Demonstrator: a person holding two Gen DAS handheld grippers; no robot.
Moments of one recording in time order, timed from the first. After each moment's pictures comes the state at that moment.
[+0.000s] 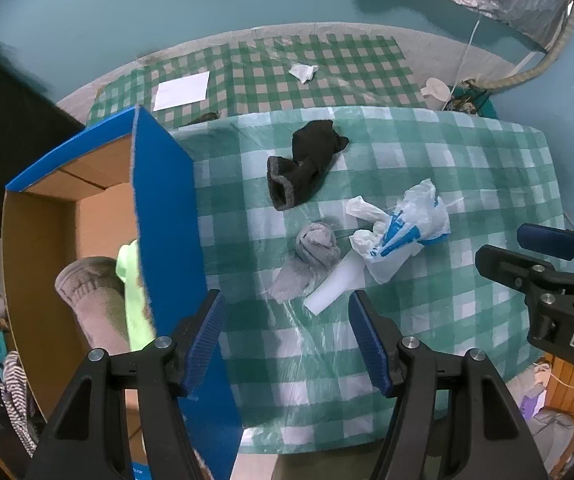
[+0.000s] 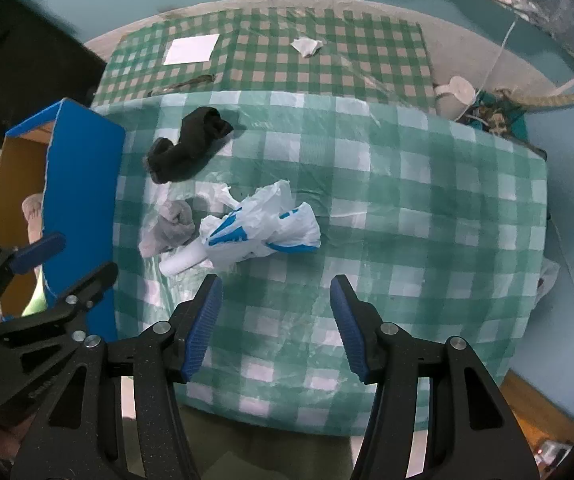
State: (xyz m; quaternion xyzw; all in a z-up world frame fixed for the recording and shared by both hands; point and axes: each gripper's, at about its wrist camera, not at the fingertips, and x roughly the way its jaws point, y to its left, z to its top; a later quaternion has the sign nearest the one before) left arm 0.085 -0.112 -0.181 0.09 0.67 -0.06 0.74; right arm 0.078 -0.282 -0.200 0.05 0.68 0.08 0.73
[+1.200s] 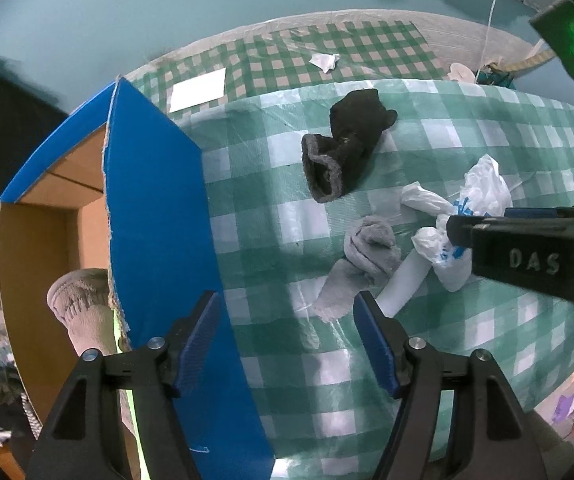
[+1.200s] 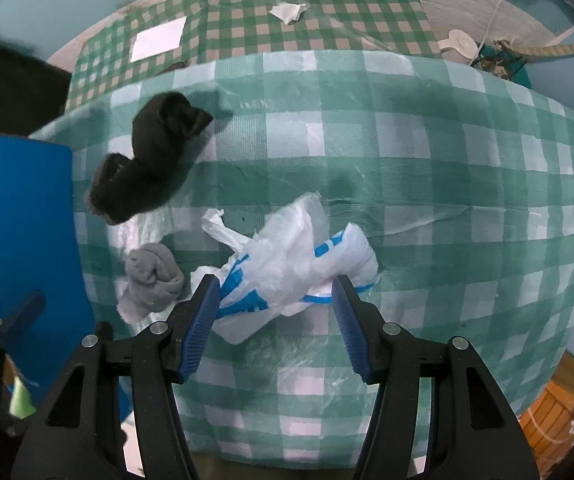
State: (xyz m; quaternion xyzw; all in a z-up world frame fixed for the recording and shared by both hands) left arm 0.088 -0.097 -0.224 0.14 0.65 -0.04 0.74; right arm 0.112 -0.253 -0.279 0.09 0.71 0.03 0.70
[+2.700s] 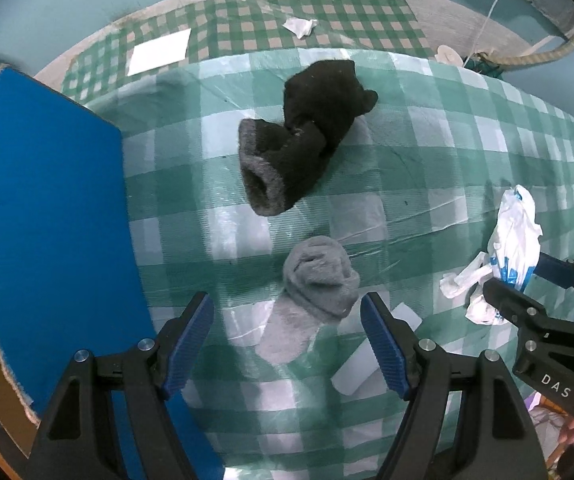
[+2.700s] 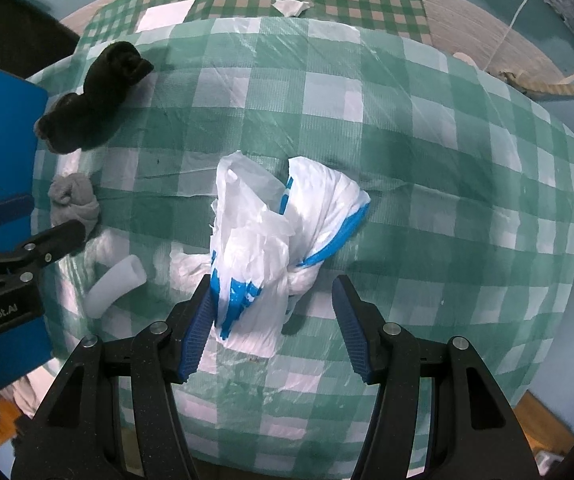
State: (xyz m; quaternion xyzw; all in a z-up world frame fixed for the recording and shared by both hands) left arm 0.125 -0.122 -0.267 0.08 0.72 -0.07 0.69; right arm 0.080 -0.301 -0.295 0.02 0.70 0.06 0.71
